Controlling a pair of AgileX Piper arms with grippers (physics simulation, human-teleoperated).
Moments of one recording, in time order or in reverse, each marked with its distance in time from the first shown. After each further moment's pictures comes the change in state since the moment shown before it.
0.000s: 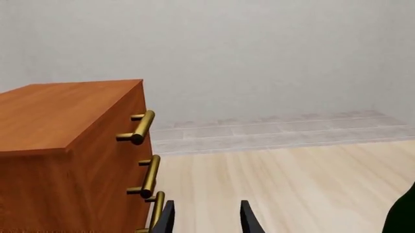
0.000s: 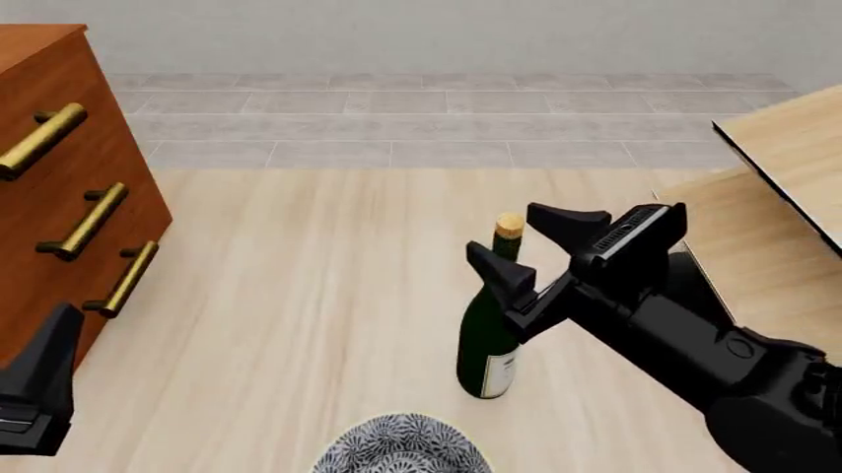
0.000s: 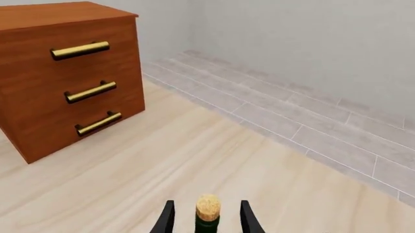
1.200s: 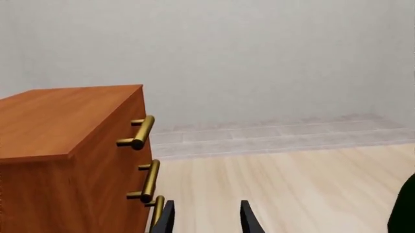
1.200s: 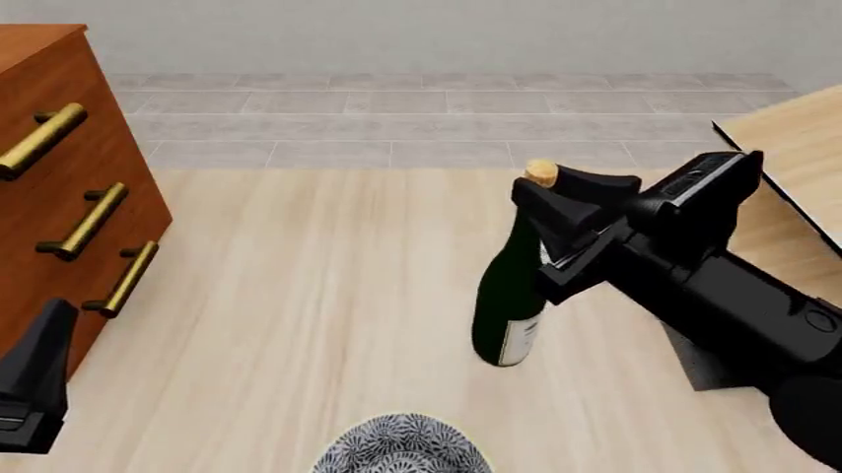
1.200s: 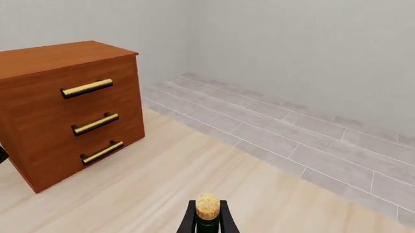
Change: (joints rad) left arm -0.005 0.000 -0.020 0.005 0.001; right arm -0.016 -0.177 -0.079 0.169 0.025
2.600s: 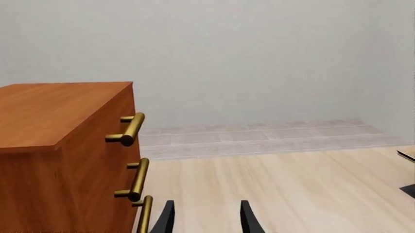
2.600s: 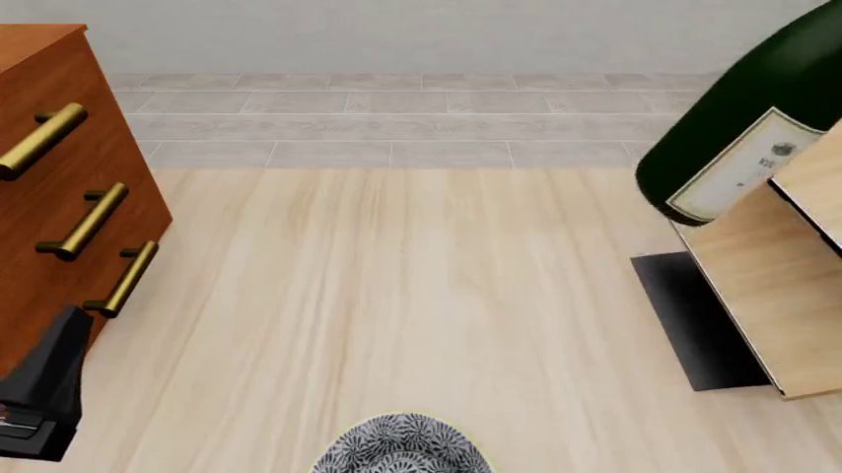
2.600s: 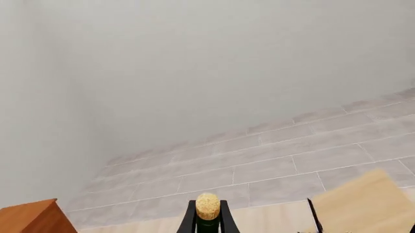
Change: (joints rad) left arm -0.039 0.000 0.050 -0.065 -0.035; right arm -0.536 -0.337 -0.645 0.850 0.387
